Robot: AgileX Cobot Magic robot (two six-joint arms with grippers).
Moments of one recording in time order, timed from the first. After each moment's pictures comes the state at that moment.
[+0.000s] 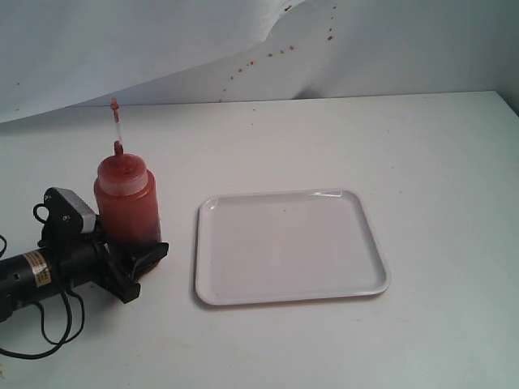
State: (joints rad) left arm 0.01 2.15 -0.52 0.78 -1.14 -0.07; right arm 0.00 0.01 0.00 0.05 0.34 -0.15
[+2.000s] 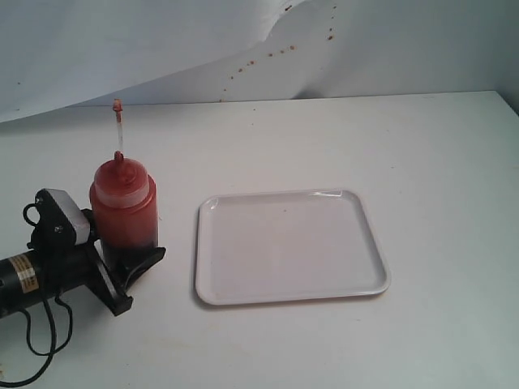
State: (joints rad) left arm 0.01 2.06 -0.45 0.79 -1.17 0.08; right arm 0.00 0.01 0.00 0.05 0.34 -0.15
